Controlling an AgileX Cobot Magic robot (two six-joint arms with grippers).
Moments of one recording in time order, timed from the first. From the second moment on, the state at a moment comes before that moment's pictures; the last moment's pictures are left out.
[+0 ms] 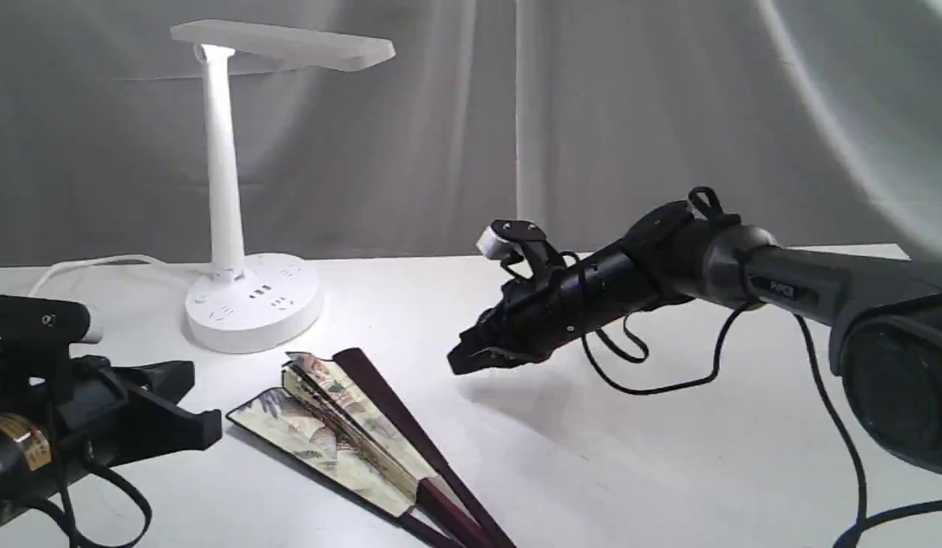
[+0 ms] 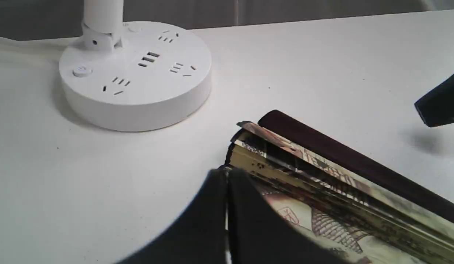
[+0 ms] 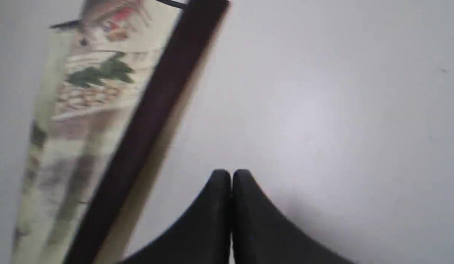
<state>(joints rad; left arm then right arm) -0.11 1.77 -0.56 0.28 -0.71 -0.25 0.27 2.56 -2.04 1.00 0.93 -1.01</state>
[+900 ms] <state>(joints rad) -0.11 1.77 -0.56 0.28 -0.71 -0.25 0.27 2.44 -2.03 0.00 0.77 -0.10</state>
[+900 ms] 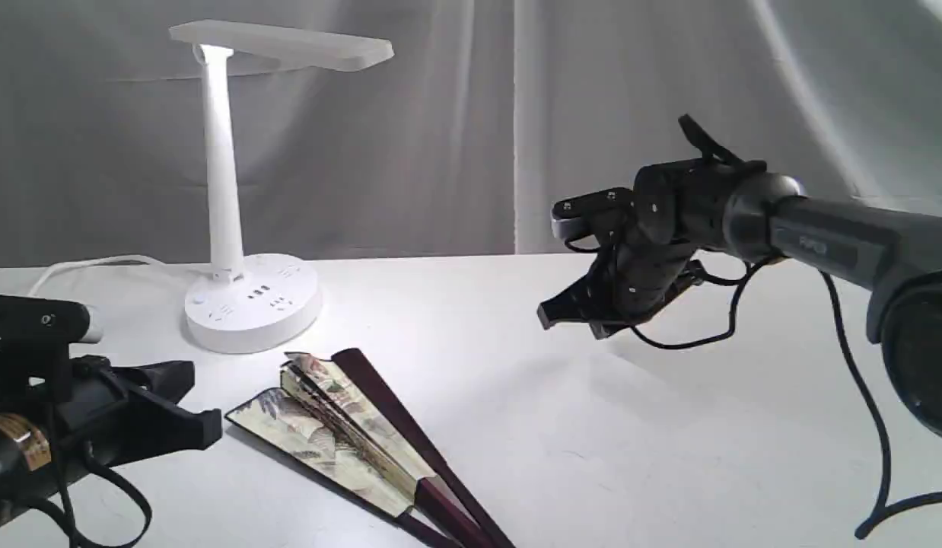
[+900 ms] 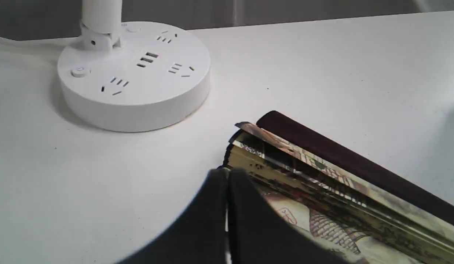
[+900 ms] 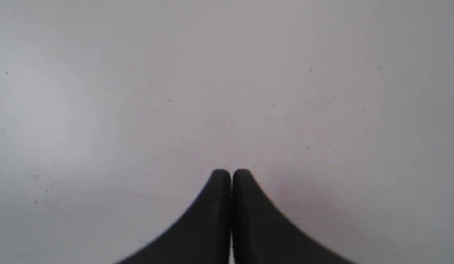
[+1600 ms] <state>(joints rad) -0.11 1.77 -0.56 0.28 -0.72 -0.25 0.27 1.96 -1.11 0.00 -0.21 -0.08</state>
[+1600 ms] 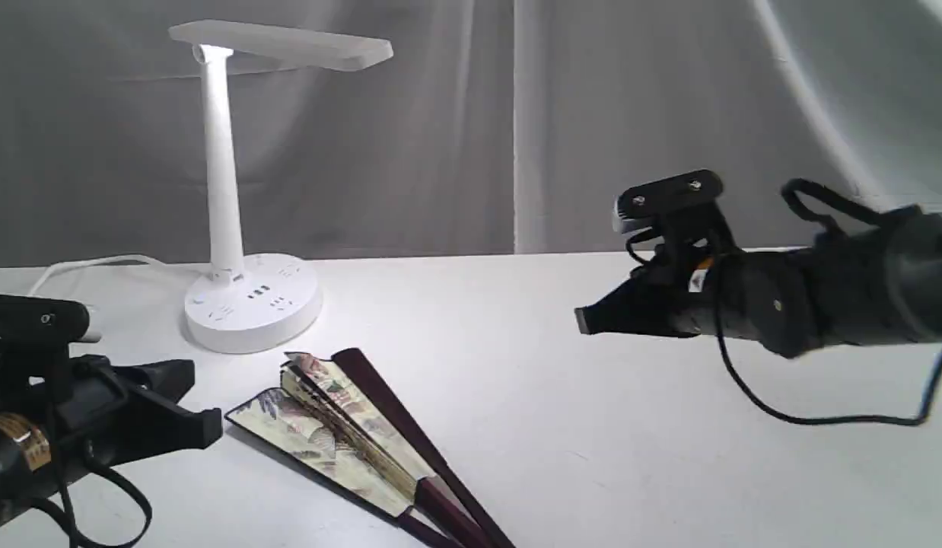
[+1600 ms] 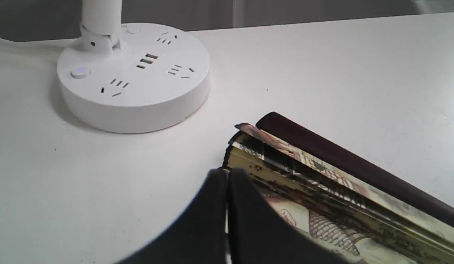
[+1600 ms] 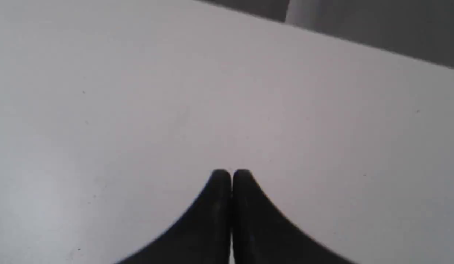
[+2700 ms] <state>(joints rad) -0.11 1.77 -0.62 0.28 -0.54 -0.27 0.27 1.89 -0.70 -0.17 -1.20 0.11</state>
